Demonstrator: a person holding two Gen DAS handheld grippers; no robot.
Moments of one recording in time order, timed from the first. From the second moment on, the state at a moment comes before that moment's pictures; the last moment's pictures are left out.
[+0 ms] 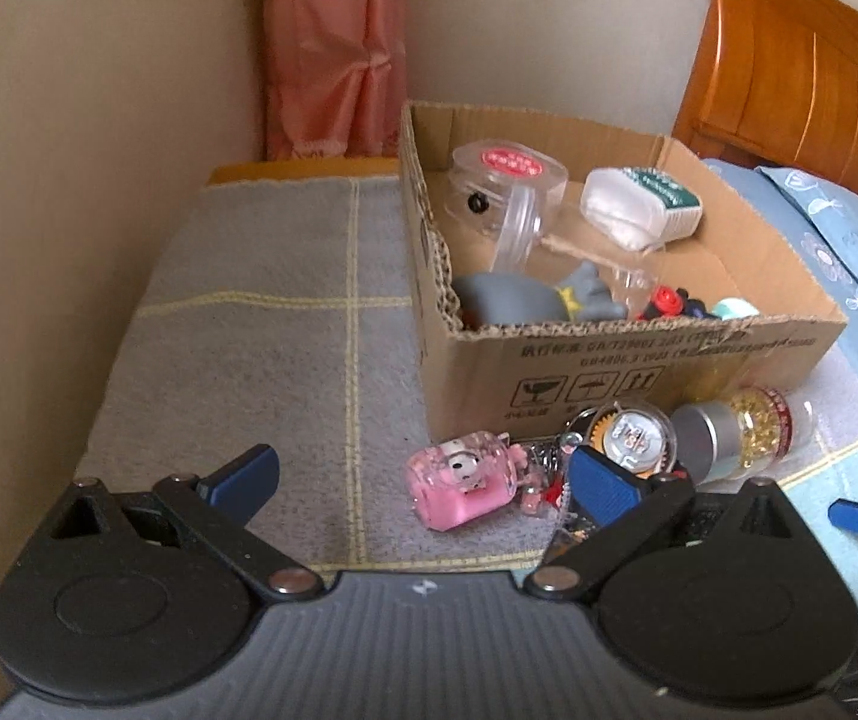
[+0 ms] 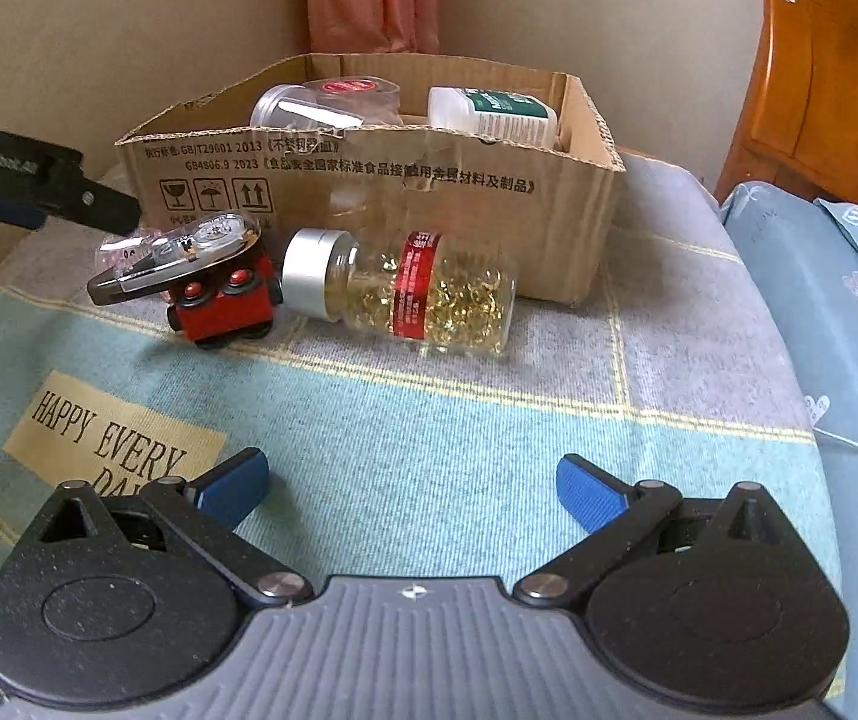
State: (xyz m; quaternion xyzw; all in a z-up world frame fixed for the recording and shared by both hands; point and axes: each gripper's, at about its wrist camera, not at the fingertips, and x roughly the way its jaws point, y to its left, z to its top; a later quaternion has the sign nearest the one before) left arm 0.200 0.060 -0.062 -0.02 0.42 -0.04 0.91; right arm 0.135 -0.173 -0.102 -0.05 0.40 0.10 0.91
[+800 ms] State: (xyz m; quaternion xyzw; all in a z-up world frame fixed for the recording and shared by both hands) left arm 0.207 0.068 -0.083 -0.02 0.44 -0.03 0.90; right arm 0.164 -0.166 -0.098 -0.05 0.38 0.09 0.92
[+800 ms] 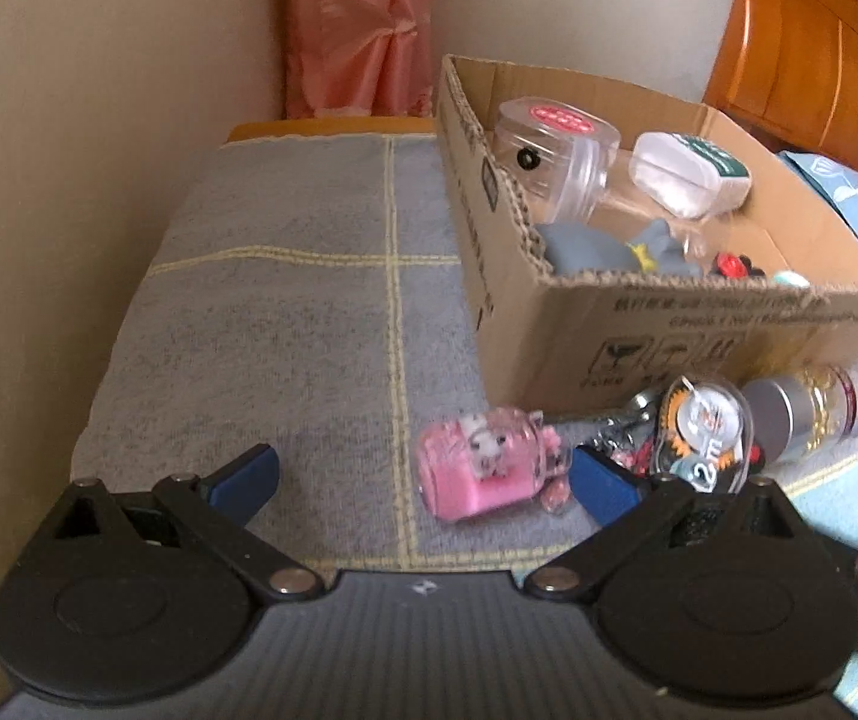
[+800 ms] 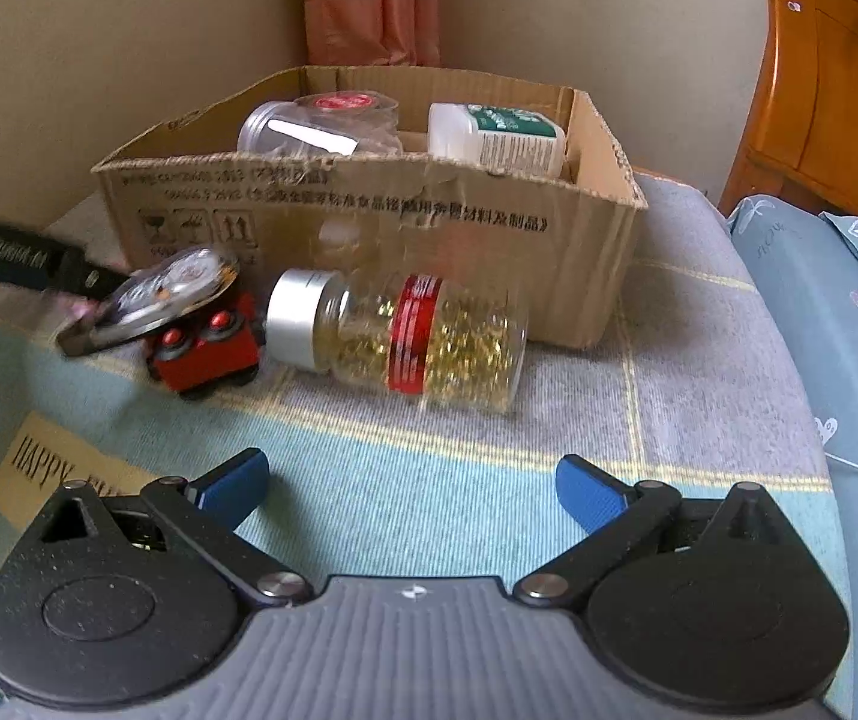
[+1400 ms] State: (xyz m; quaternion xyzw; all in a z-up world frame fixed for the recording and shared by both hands) left arm 0.203 0.082 -0.085 -0.04 0.44 -0.02 0.90; right arm 0.191 -0.166 -0.087 0.01 0.36 0.05 0.93
